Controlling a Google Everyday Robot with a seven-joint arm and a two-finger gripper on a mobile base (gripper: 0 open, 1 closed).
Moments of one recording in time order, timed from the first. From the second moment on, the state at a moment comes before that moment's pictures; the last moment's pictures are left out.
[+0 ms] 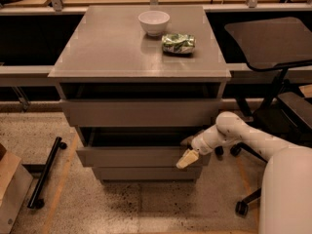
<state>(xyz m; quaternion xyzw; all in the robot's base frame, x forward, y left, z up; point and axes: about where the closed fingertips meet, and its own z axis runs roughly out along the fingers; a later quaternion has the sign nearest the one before) 0.645 -0.133 0.441 -0.54 0.77 0.25 0.23</state>
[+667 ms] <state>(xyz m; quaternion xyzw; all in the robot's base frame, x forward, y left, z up) 0.598 -0.128 0.435 -0.51 0.79 0.29 0.18</state>
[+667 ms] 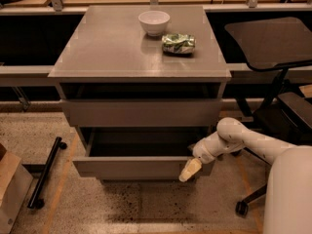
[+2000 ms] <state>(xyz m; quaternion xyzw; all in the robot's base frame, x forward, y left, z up) 0.529 -0.124 0.436 -0.50 0.80 0.34 0.08</state>
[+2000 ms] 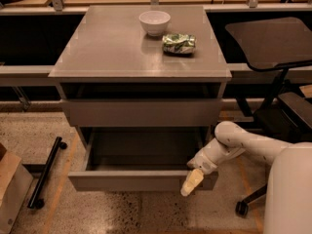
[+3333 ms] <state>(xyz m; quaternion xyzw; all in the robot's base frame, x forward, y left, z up) 0.473 -0.115 0.430 -0.49 0.80 0.36 -0.01</state>
